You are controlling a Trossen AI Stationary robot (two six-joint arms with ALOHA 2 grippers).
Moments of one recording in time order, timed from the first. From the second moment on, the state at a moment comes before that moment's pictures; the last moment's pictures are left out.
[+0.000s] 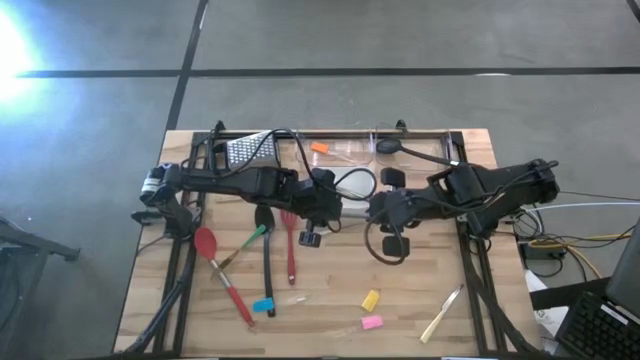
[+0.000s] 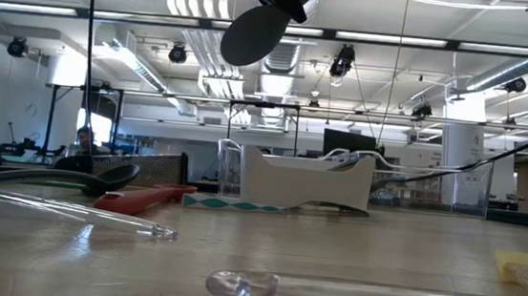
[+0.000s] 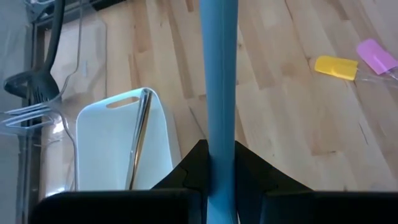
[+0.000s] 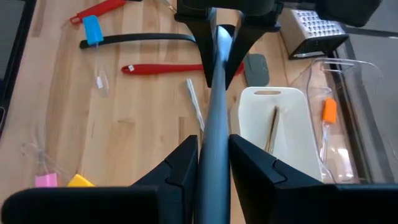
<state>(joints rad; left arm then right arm) -0.07 1.73 1.76 -0.87 -0.10 0.23 0.28 1.51 1.75 -1.17 0.29 0.18</state>
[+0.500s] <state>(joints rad) -0.07 1.73 1.76 -0.87 -0.10 0.22 0.28 1.51 1.75 -1.20 0.29 0.15</state>
